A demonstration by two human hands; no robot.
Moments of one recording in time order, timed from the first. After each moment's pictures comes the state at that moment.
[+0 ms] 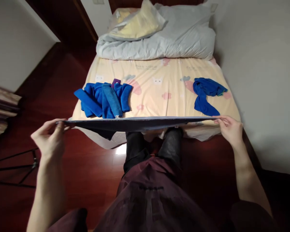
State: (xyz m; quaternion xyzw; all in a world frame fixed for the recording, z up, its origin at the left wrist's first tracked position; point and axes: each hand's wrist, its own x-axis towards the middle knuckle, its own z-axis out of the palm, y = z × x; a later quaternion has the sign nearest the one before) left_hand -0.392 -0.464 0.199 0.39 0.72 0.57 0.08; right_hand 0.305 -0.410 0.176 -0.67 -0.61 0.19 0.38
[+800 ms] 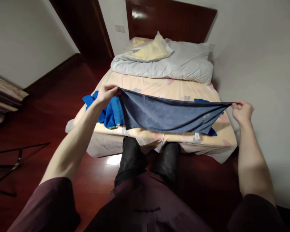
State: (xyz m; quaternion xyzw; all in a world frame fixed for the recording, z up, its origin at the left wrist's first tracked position) left_hand -0.338 -0.215 0.206 0.49 0.55 0.59 0.33; right_hand 0.347 -0.221 0.270 -0.74 -0.52 0.07 0.42
